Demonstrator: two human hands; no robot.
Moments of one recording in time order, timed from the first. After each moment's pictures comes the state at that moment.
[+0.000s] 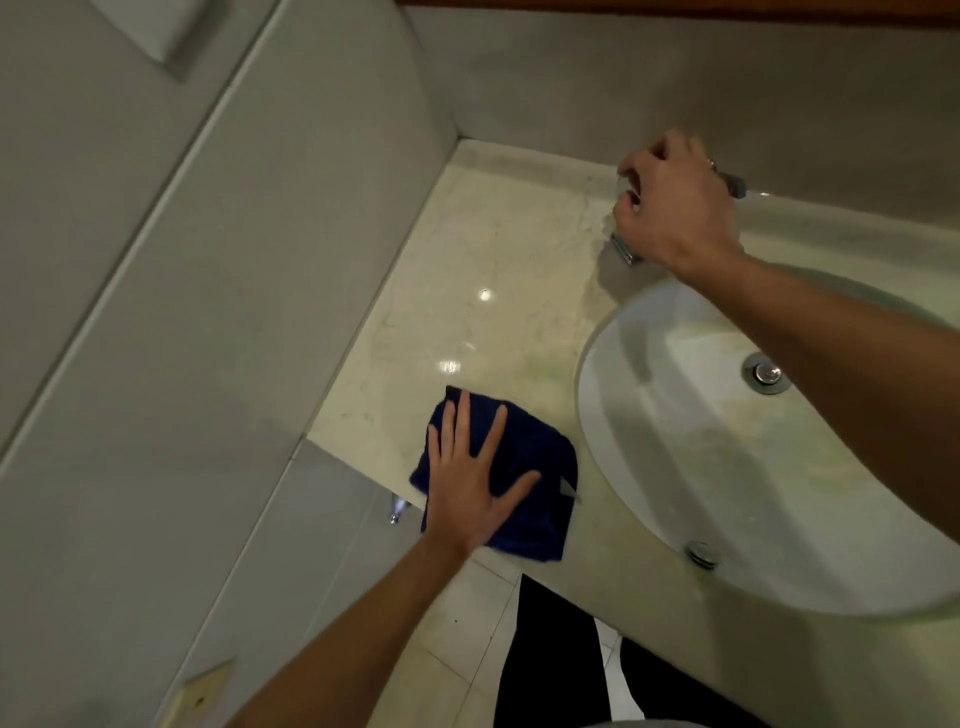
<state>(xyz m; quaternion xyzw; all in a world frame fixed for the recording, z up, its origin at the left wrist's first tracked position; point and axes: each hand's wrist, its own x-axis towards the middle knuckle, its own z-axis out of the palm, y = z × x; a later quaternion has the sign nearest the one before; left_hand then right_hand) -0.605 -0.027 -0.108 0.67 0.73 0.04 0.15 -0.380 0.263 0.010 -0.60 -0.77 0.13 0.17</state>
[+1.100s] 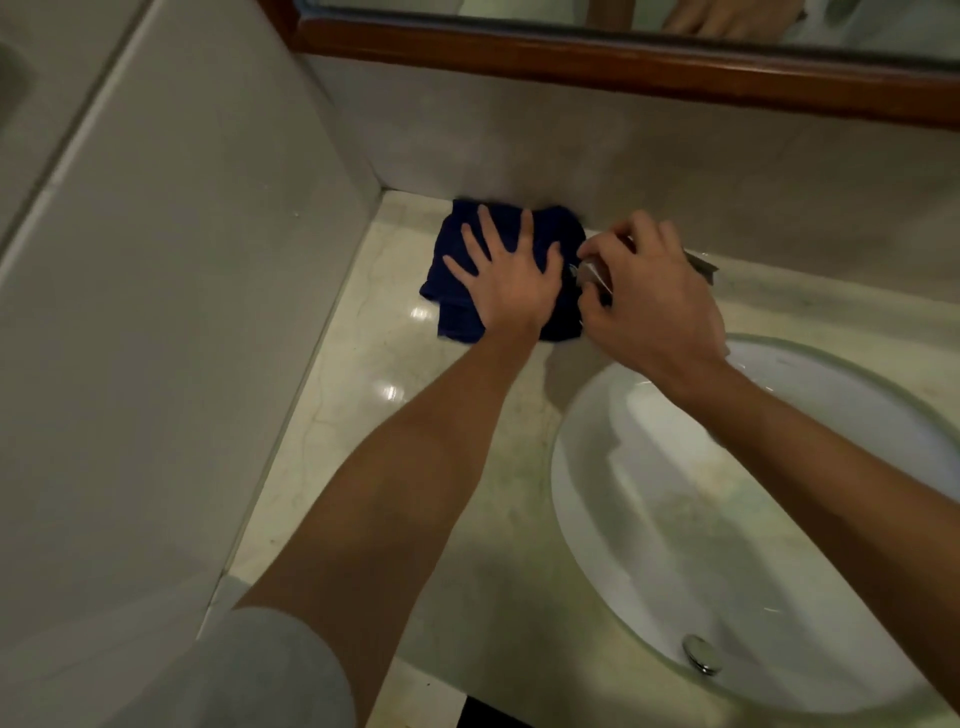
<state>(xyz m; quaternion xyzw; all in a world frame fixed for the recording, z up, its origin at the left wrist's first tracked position) -0.524 0.339 -0.114 0.61 0.78 0.04 0.13 -0.383 0.270 -0.004 -0.61 -0.76 0.10 0.19</state>
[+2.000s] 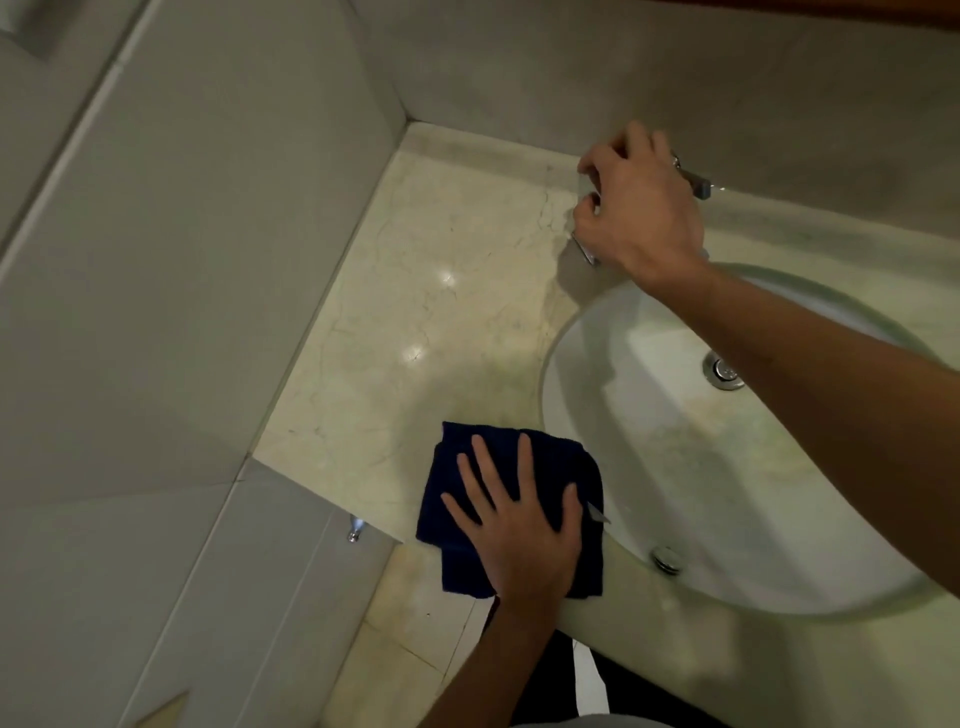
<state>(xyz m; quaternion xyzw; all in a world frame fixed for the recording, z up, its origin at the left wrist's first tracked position) -0.475 -0.047 -0.114 0.54 0.84 0.02 0.09 -0.383 0.267 0.007 -0.60 -0.77 0.13 0.15</state>
